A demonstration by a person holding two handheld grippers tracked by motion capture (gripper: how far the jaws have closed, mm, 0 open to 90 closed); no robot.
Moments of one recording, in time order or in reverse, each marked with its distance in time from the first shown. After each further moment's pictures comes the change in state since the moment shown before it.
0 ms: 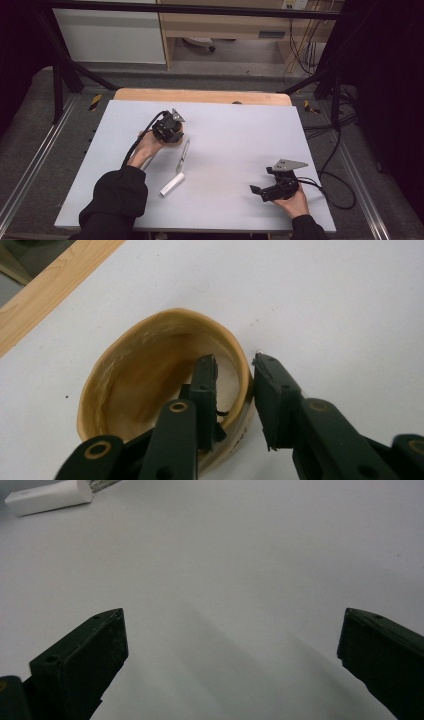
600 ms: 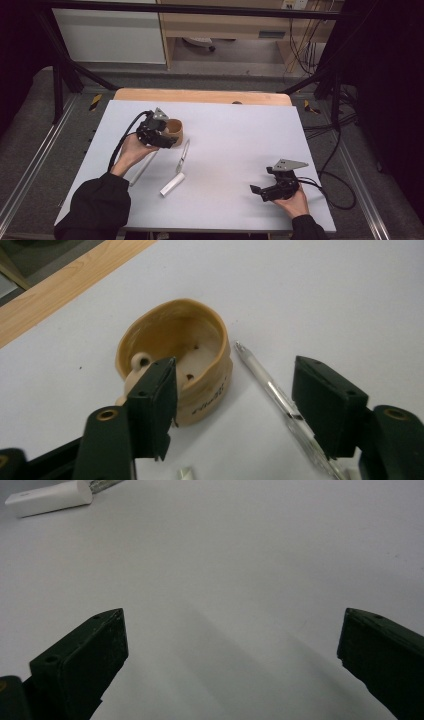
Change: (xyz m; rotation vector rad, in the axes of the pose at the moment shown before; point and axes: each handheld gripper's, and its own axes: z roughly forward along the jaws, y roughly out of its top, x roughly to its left) left arm 0.001 -0.023 -0.065 -0.090 -0.052 -0.113; right arm 0.000 0.000 0.000 -0.003 -0.001 -0.002
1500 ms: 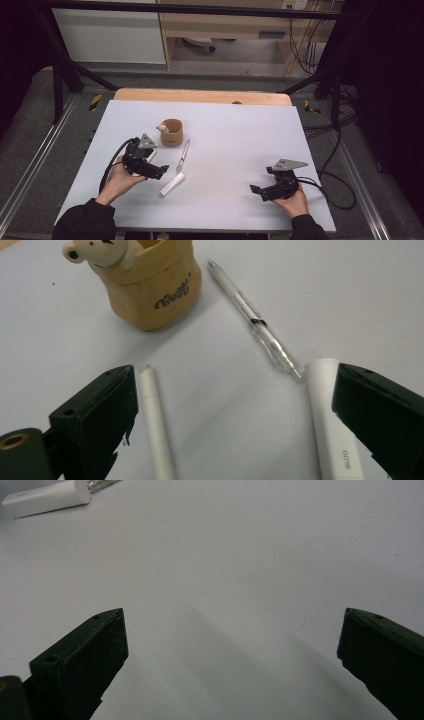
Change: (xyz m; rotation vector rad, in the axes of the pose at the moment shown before) left arm -0.037 -0.065 -0.021 0.034 0.006 -0.030; right arm 0.000 0.000 0.001 0.005 -0.001 0.011
